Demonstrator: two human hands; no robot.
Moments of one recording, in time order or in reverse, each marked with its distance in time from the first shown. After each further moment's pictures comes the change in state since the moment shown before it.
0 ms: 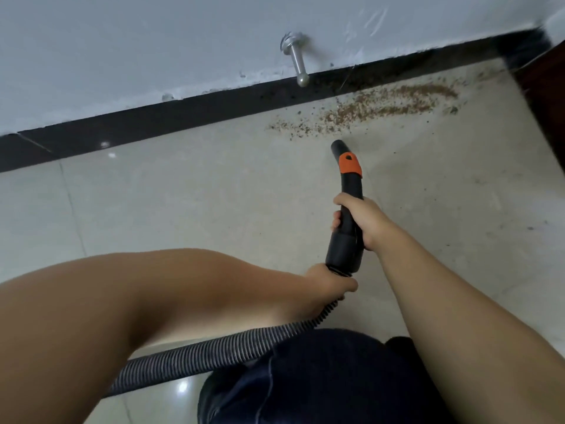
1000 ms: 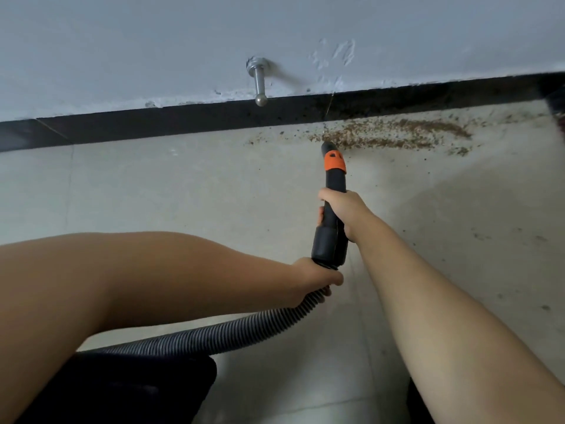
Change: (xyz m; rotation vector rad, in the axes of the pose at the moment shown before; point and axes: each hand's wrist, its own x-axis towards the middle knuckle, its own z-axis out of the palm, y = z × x) left_hand 0.057 0.087 0.096 -0.092 0.240 -0.026; right_hand 0.054 -0.070 -0.081 -0.199 -0.227 -0.085
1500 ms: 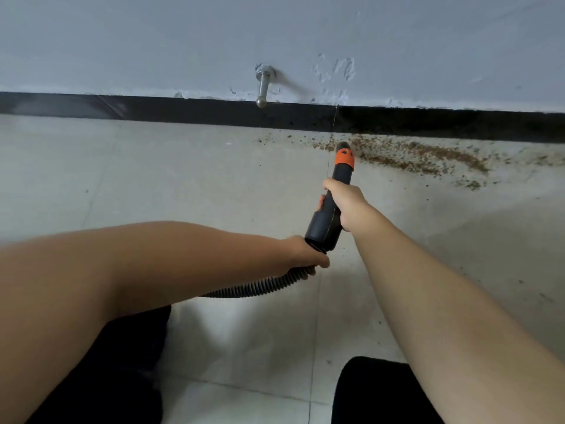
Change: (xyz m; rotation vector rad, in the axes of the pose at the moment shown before) left_hand 0.002 0.059 0.054 0.007 0.228 -0.001; right_hand 0.023 -0.034 -0.060 -0.053 -0.132 0.020
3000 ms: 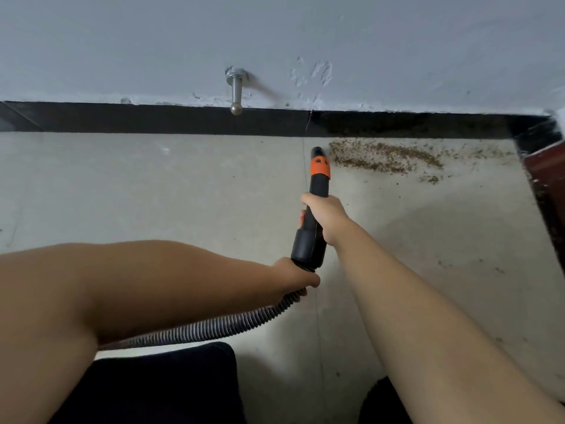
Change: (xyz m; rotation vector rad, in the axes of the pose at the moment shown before) left_hand 0.029 -0.031 -0.022 -0.058 -0.169 0.051; right_hand 0.002 0.013 0.031 0.000 0.147 -0.040
